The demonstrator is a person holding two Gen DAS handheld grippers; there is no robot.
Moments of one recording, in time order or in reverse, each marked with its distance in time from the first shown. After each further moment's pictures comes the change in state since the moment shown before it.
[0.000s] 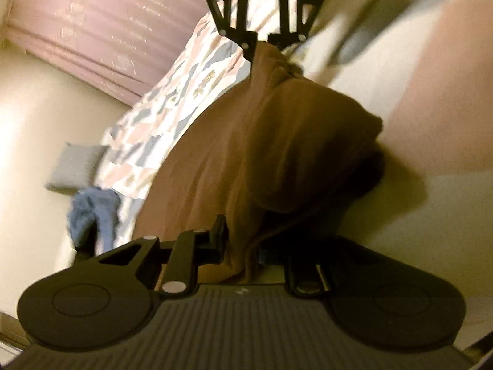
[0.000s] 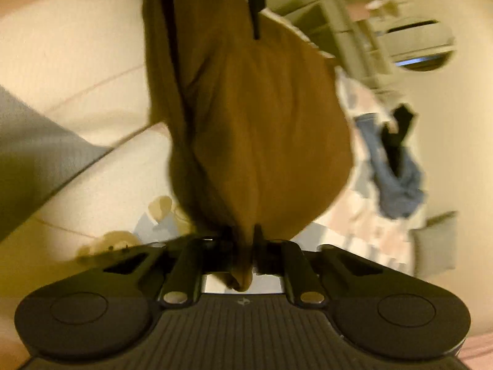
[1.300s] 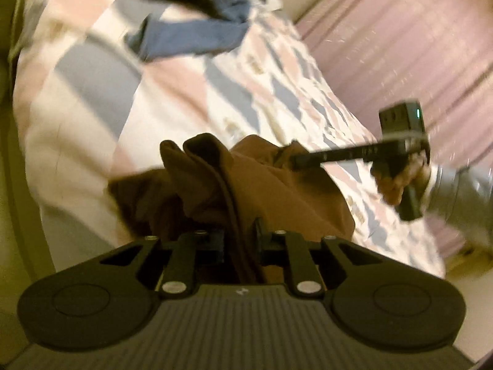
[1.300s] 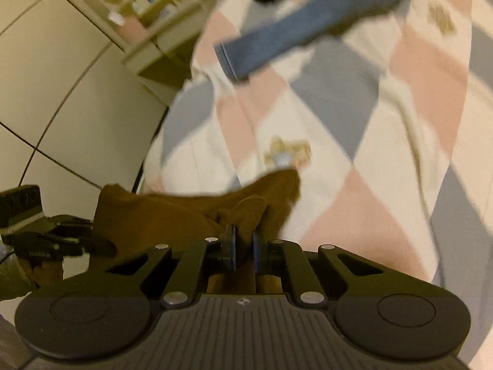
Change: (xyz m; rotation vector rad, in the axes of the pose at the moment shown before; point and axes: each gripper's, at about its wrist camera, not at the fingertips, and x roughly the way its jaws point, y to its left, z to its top) left arm 0.089 0.280 -0.192 -1.572 0.021 -0.367; right arm 0.229 -0.347 -0.042 1.439 -0.144 0.688
